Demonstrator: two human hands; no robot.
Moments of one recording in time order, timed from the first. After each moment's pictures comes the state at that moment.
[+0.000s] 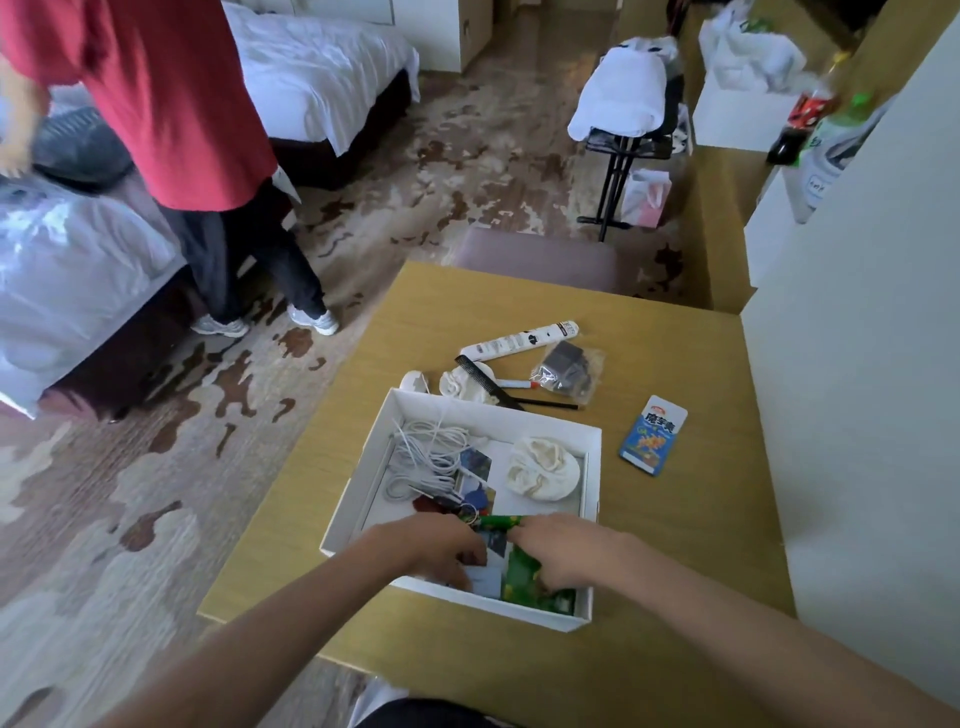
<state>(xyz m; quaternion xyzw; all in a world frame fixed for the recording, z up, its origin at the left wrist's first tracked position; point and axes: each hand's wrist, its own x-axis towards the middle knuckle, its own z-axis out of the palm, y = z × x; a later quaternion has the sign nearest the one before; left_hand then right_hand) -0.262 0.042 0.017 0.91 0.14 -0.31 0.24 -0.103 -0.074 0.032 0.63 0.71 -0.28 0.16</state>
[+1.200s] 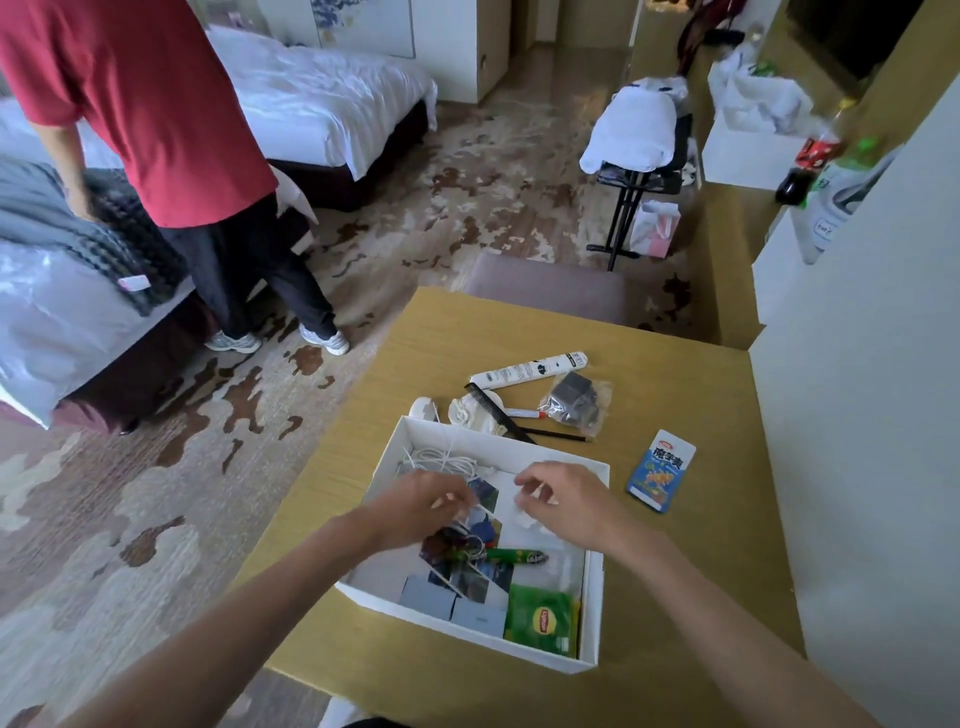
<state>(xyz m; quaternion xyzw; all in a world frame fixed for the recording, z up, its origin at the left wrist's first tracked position) -0.284 0.073 0.060 0.90 0.25 -0.04 0.35 -0.077 -0.056 0.064 0.73 0.59 -0.29 -0.19</state>
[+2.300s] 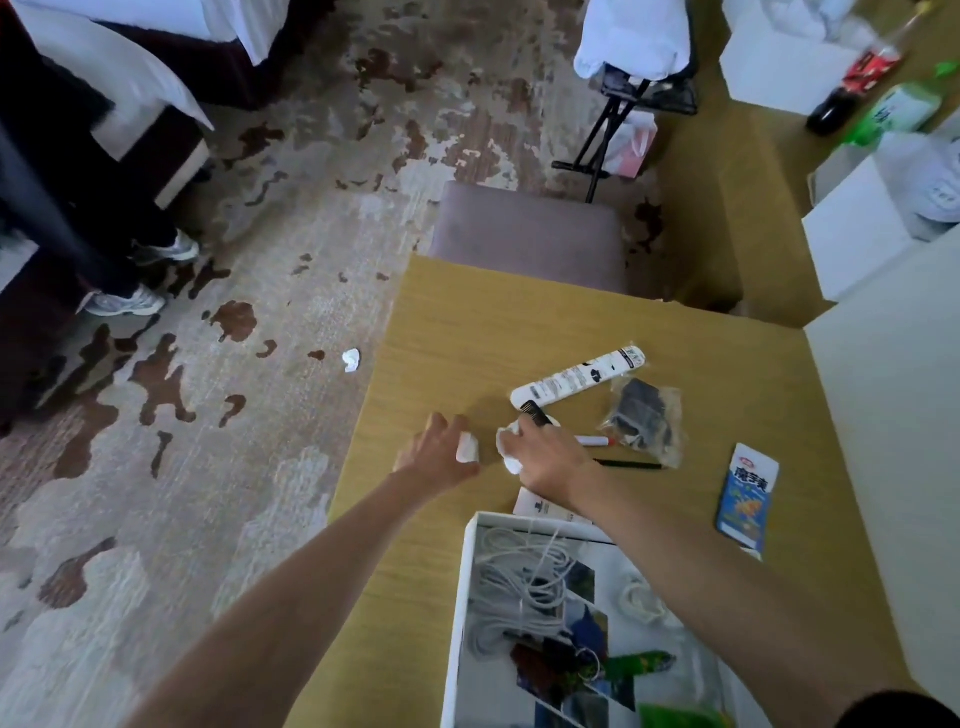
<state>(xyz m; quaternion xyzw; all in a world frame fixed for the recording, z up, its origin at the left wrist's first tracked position) -0.231 0.305 -0.058 0.86 0.40 -0.11 0.30 -0.084 0.199 -0.019 0.73 0.65 -0.16 0.14</state>
